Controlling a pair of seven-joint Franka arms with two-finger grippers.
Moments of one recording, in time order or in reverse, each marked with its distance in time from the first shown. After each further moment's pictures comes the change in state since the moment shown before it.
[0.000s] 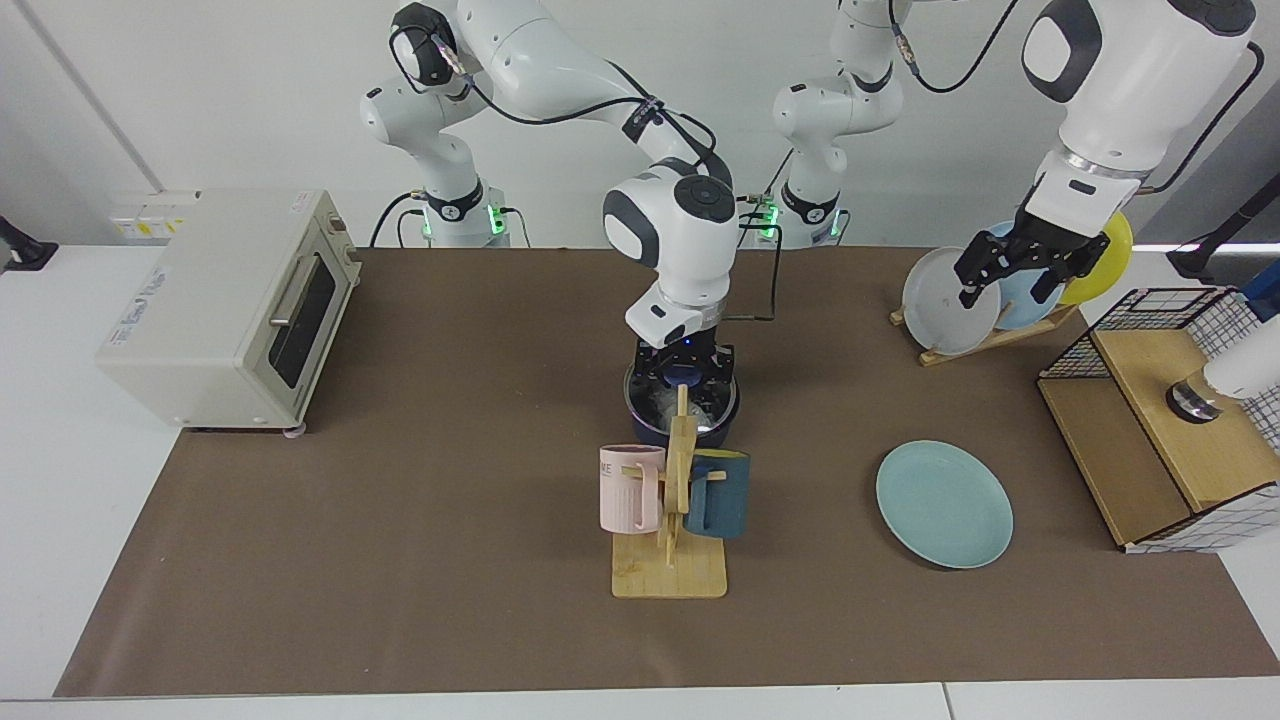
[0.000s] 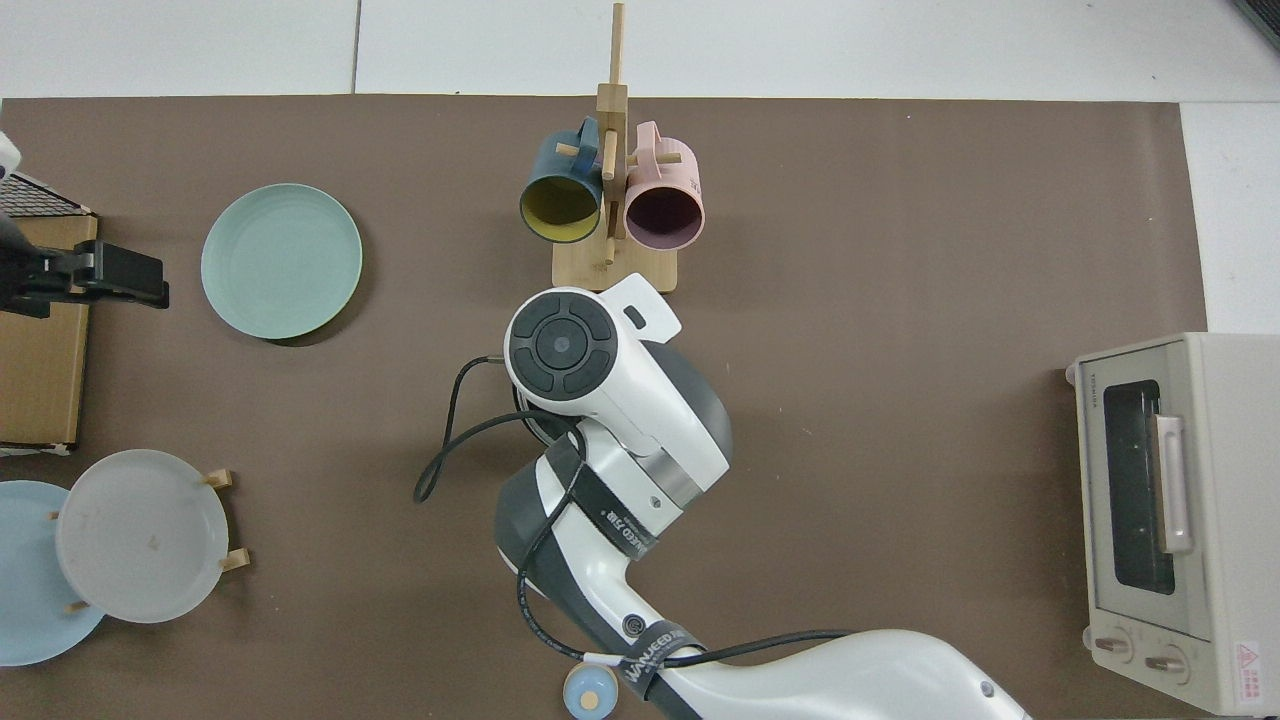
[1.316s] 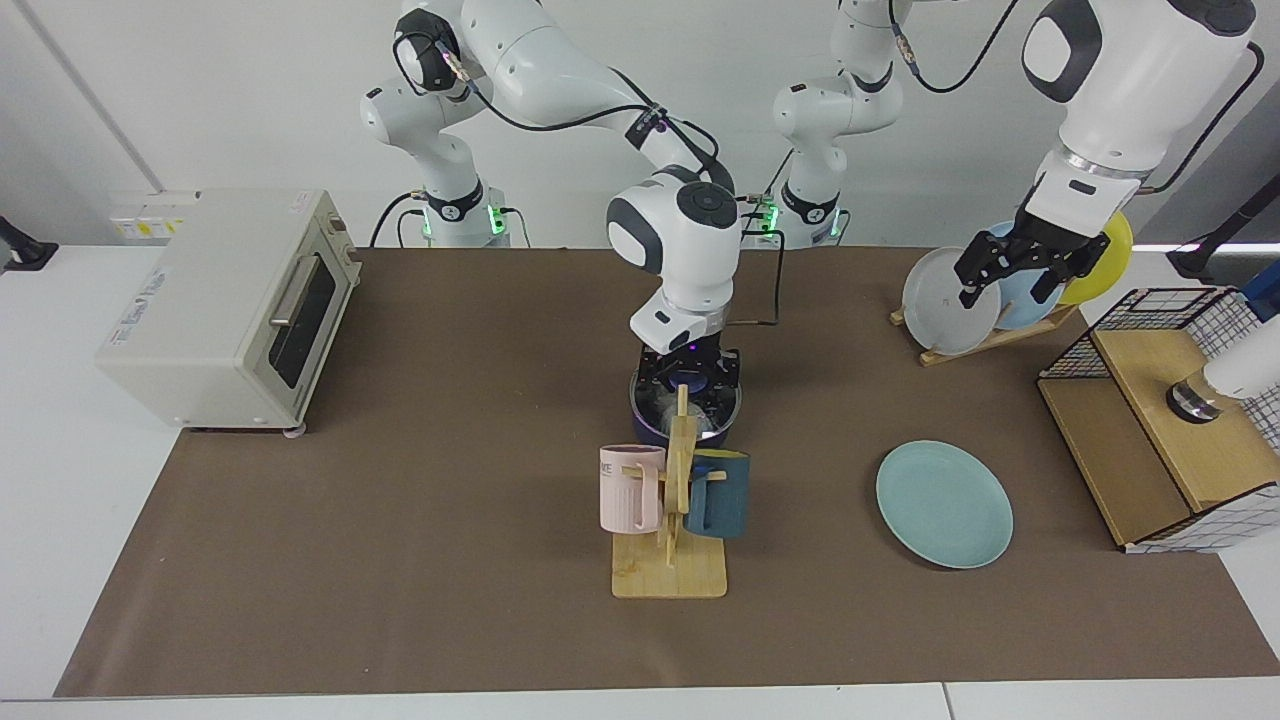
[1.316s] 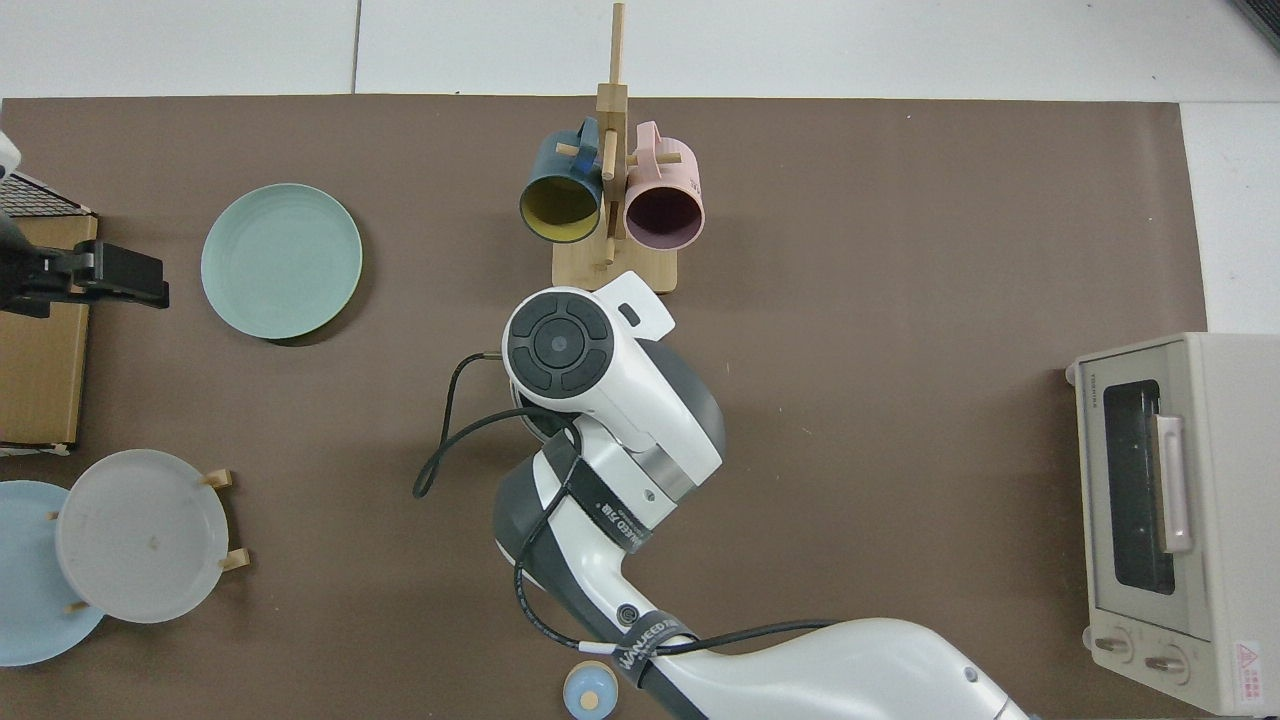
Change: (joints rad) left arm 0.000 0.000 0.000 0.000 0.000 0.000 0.000; right arm 0.000 0.026 0.001 0.014 0.000 0.031 0.000
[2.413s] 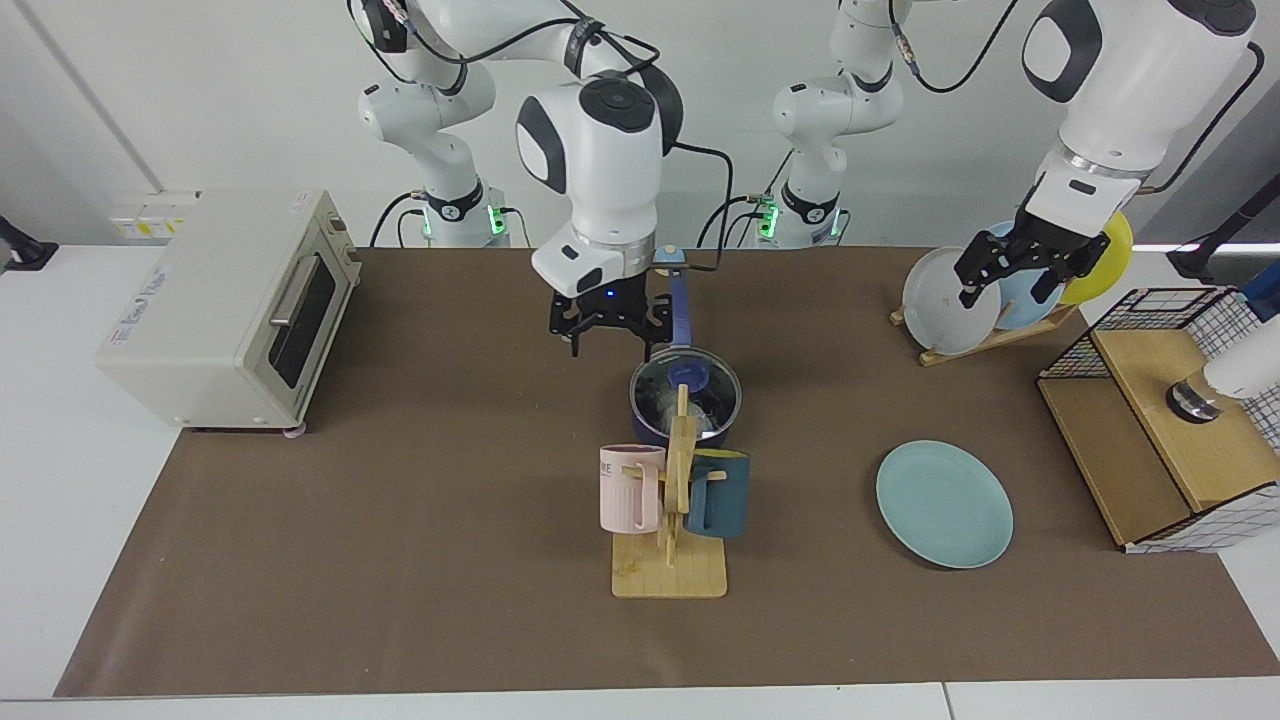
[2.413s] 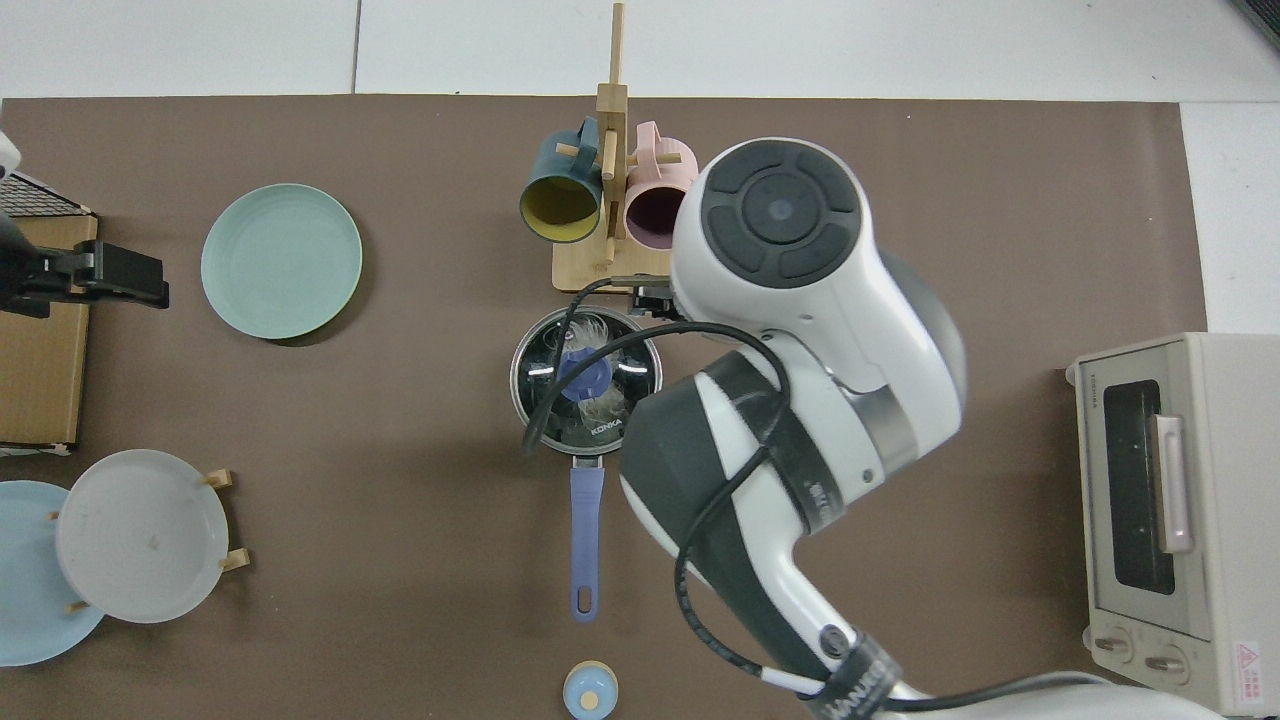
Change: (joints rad) left arm 0.000 0.000 0.000 0.000 0.000 0.000 0.000; right arm -0.152 -0.207 -0.019 0.075 0.000 -0.300 -0.234
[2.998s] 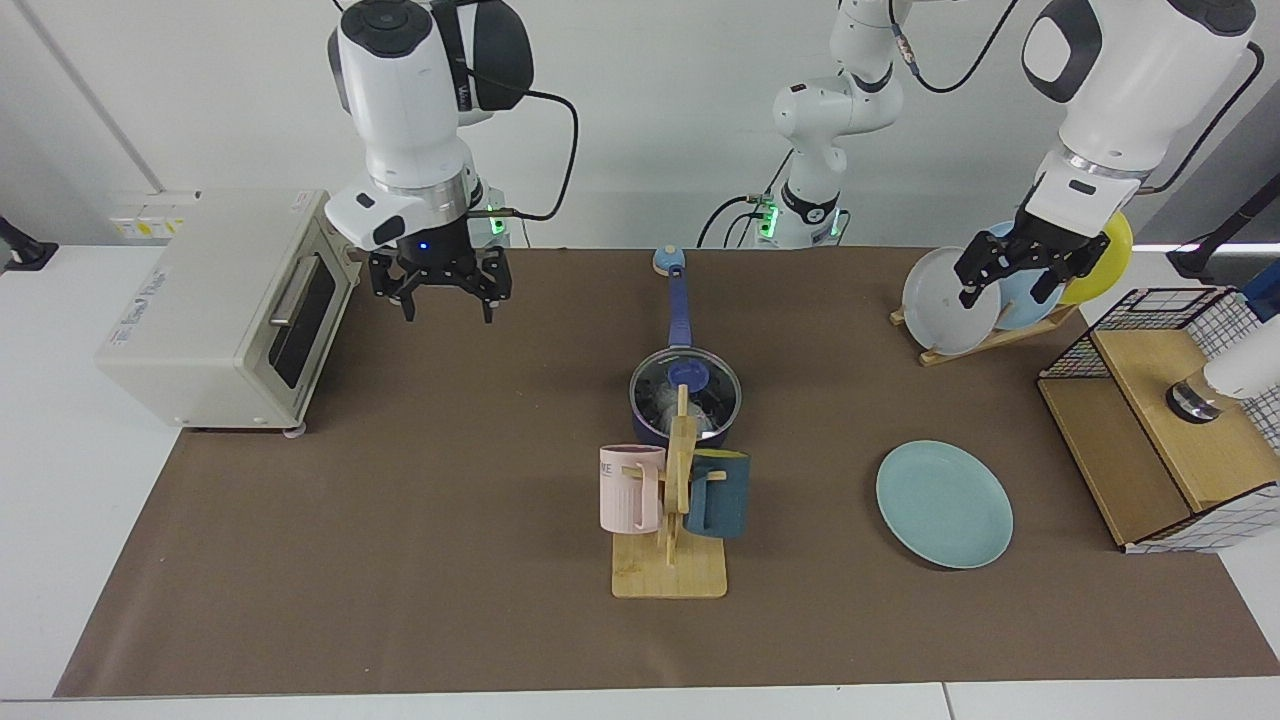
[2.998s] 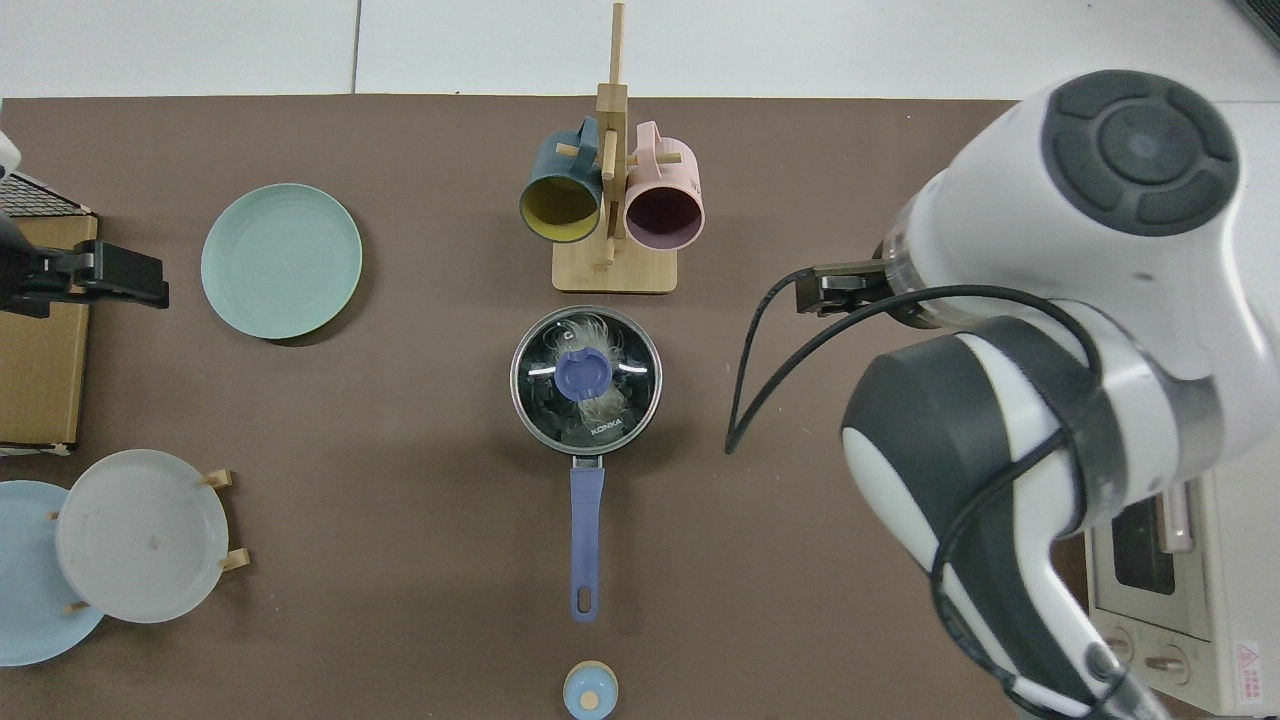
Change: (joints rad) left arm 0.000 0.000 0.000 0.000 0.000 0.000 0.000; right arm -0.247 -0.251 -0.002 -0.201 0.001 -0.070 -0.338
